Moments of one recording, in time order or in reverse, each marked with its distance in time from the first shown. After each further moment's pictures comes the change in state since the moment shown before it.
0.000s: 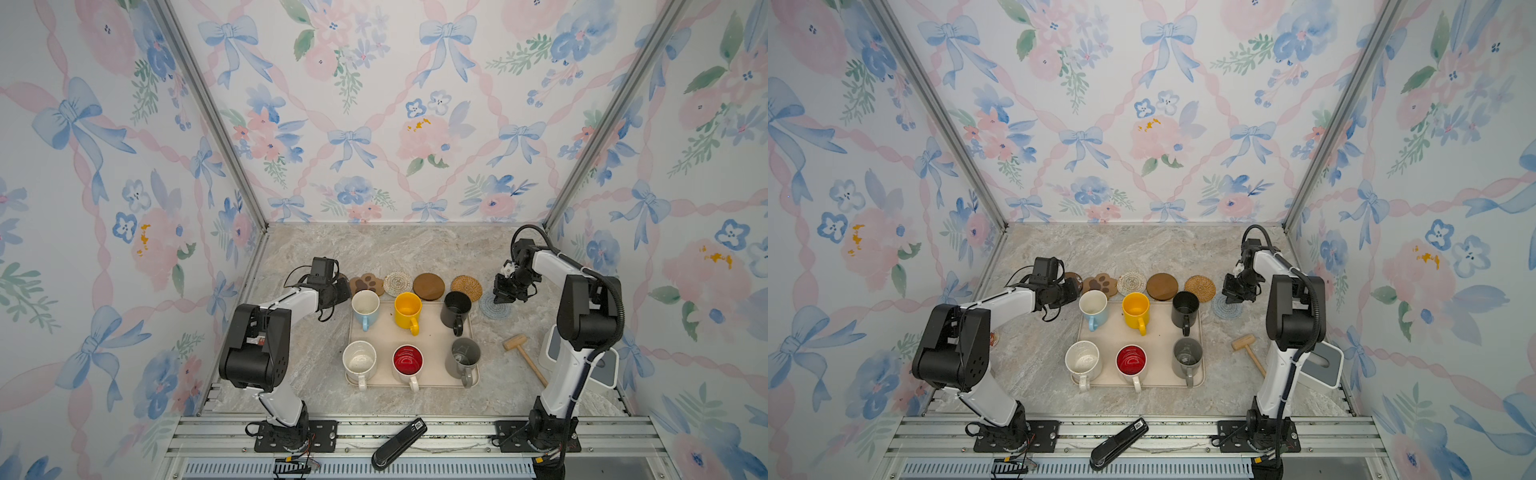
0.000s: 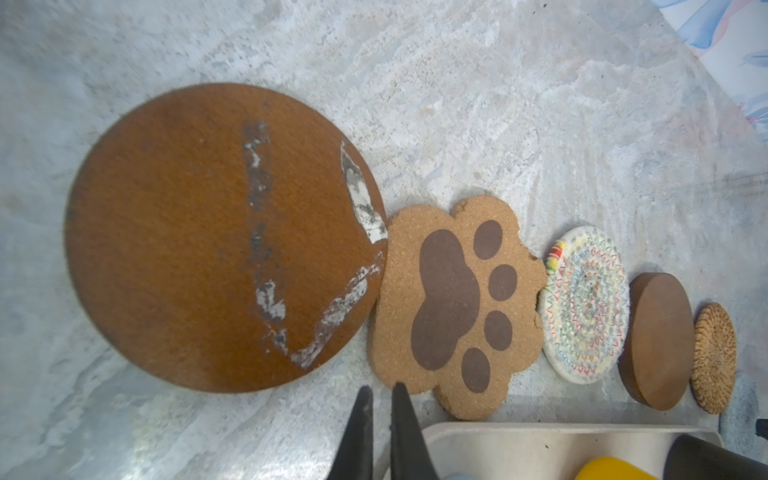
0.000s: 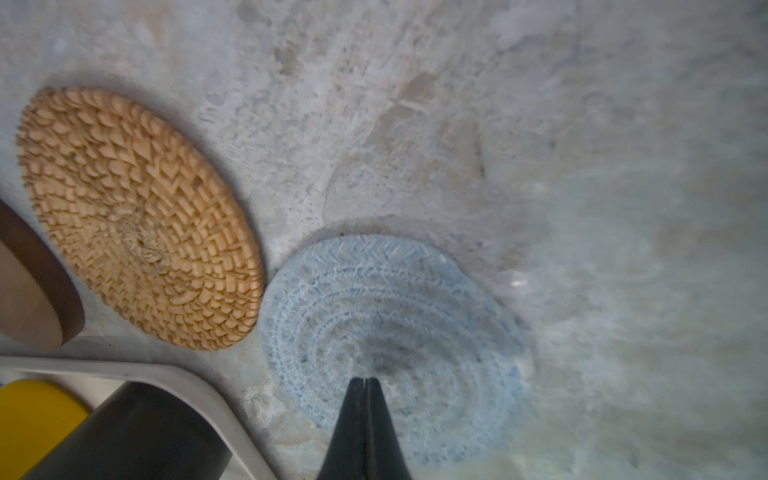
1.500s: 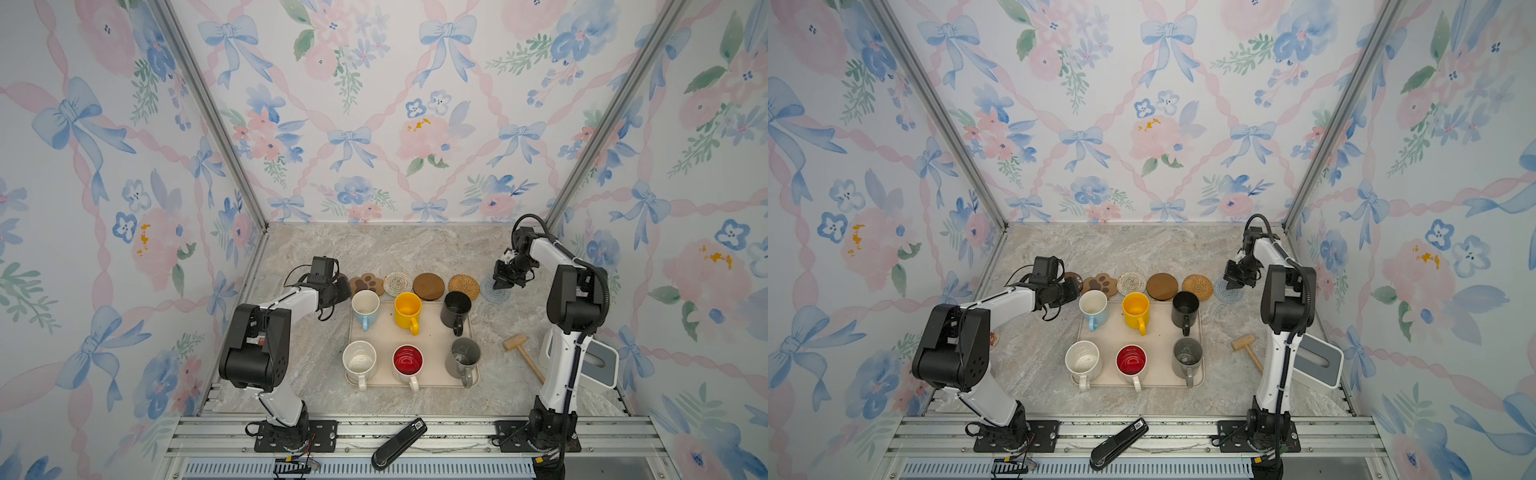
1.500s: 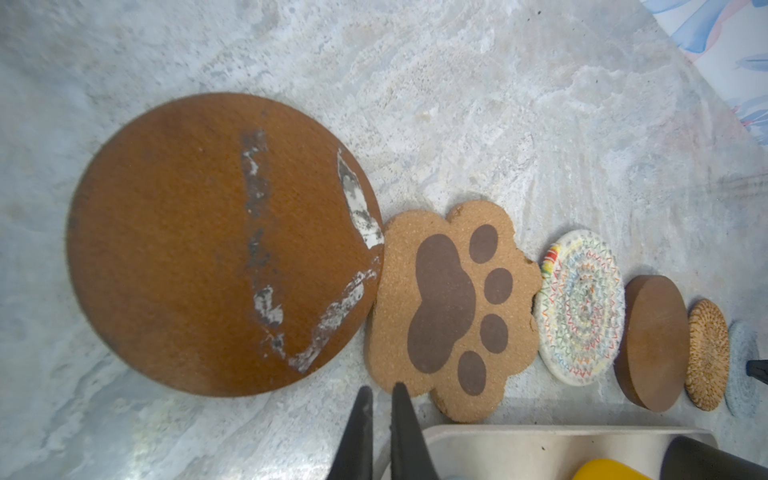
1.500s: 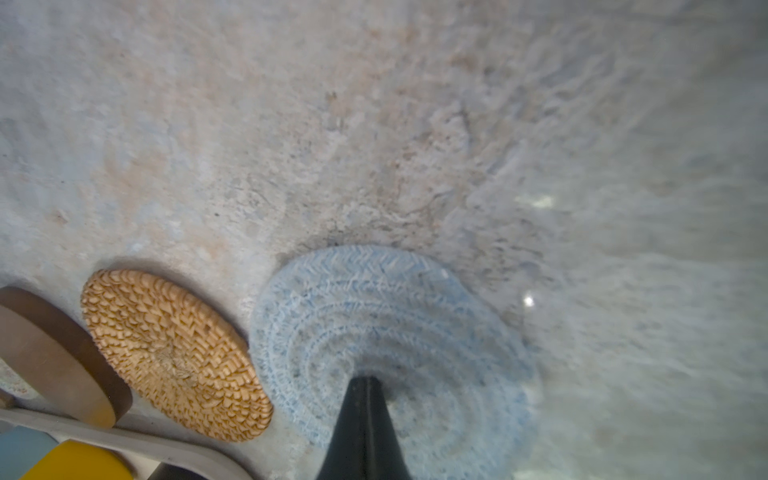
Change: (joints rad) left arm 0.000 0.000 0.006 0.000 0.000 0.000; right arm -0.019 0.203 0.311 -0.073 -0.016 0.005
